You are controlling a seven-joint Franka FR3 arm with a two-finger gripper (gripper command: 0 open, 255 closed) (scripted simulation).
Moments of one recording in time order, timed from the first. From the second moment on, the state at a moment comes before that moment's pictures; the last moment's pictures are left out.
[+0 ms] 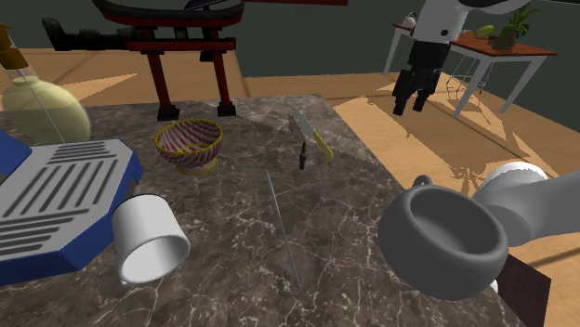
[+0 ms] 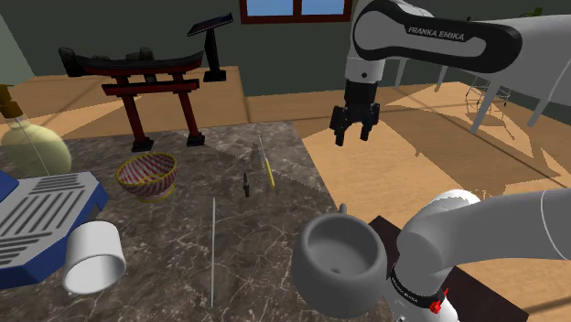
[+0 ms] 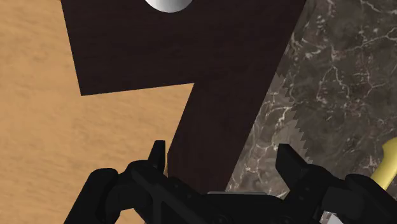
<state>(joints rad) -0.02 -0.80 -0.07 -2.35 0.08 1.45 0.08</state>
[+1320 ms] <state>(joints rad) 0.21 -0.36 0.24 -2.04 0.12 1.59 0.08</state>
